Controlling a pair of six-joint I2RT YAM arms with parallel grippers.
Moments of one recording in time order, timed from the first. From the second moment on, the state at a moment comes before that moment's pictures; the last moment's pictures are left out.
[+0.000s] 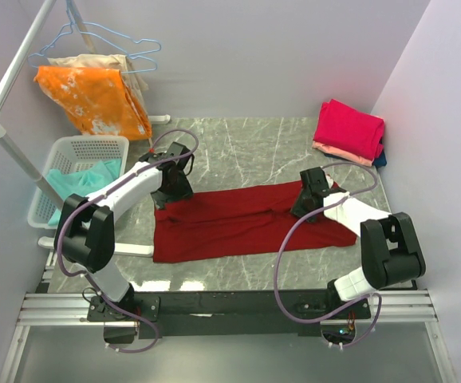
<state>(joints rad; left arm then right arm) -0.45 1.67 1.26 -0.88 -0.26 -0.87 0.23 1.48 0.76 -0.37 0.10 0.71</state>
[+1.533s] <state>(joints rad) -0.46 1.67 1.24 -0.88 -0.26 -0.87 0.26 1.29 0.75 -0.46 0.05 0.75</state>
